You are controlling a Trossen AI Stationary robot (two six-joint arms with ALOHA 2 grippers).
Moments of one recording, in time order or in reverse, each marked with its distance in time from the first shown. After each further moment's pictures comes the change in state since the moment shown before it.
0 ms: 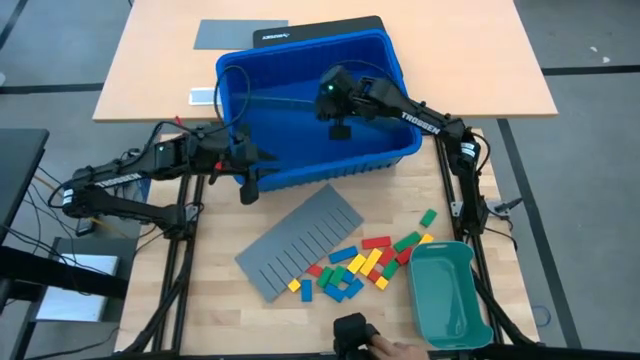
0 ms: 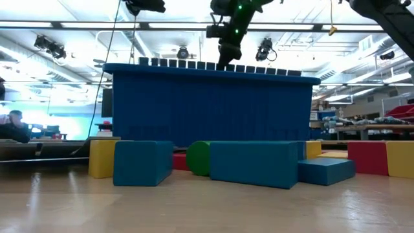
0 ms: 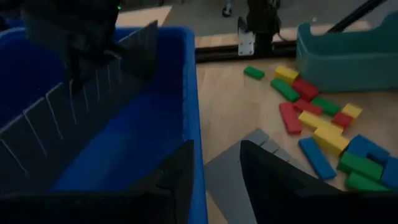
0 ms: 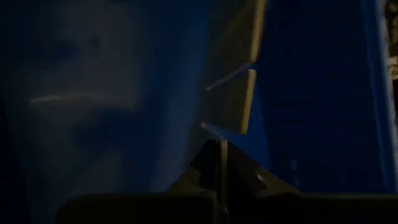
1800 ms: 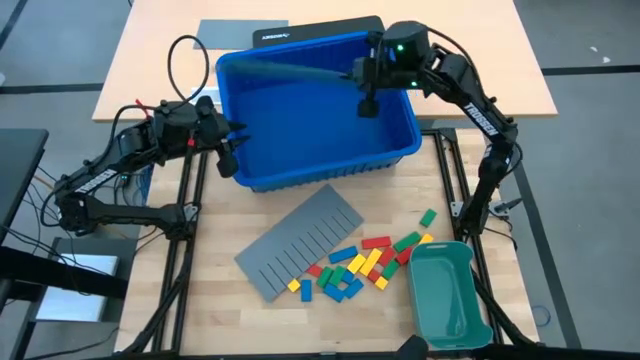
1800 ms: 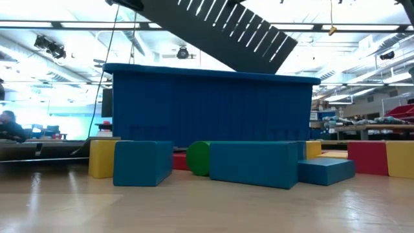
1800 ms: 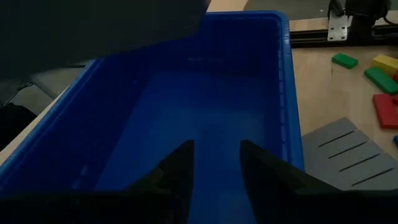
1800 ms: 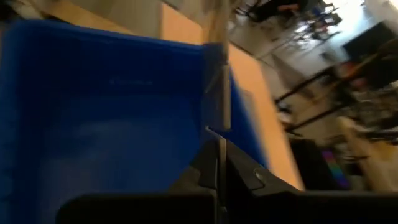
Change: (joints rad) left arm 0.196 -0.078 0.152 -0.229 -0.133 0.080; right arm -0.050 -0.251 0.162 -0.029 -0.337 0.004
